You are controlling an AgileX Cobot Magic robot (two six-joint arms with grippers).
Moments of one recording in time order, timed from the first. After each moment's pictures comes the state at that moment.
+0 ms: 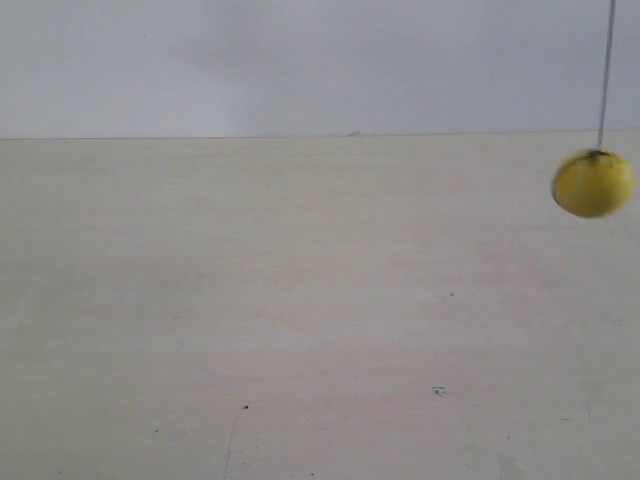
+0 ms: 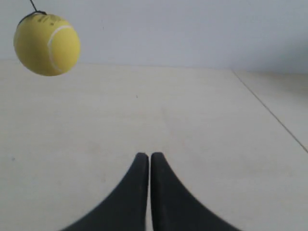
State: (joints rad) left arm 0.09 0.00 0.00 0.01 0.13 0.16; right arm -0.05 0.01 0.00 -0.22 0.27 0.14
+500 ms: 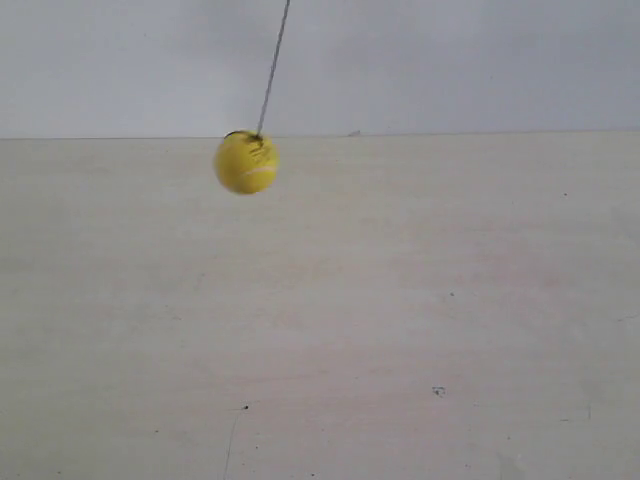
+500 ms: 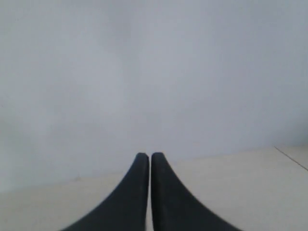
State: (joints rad) left arm 0.09 0.00 0.00 -0.15 -0.15 -0.06; right arm -0.05 0.01 0.00 -0.19 -0.10 0.37
